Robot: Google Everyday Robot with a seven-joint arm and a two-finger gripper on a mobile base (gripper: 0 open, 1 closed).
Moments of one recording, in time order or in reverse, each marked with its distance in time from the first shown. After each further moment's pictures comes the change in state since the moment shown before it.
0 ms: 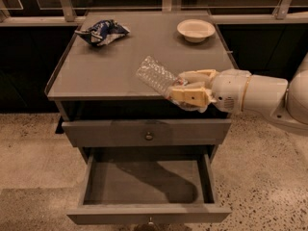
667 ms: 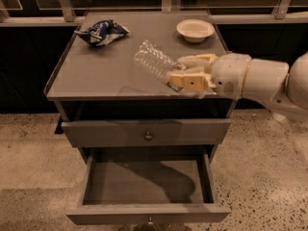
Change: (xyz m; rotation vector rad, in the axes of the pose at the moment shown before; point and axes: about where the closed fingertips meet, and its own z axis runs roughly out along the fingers) arm -0.035 -0.014 0.006 -0.010 -0.042 -0.044
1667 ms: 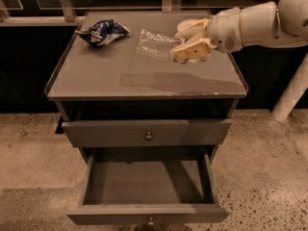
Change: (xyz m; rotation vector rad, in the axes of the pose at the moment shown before) arm -0.026 -0.070 0.037 -0.199 0.178 -0.254
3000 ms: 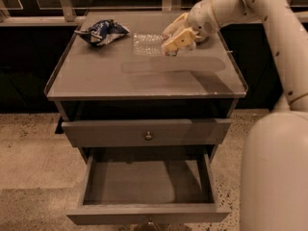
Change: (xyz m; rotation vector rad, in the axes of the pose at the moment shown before) arm 0.027 -0.071 0.070 -0.150 0.116 -0.047
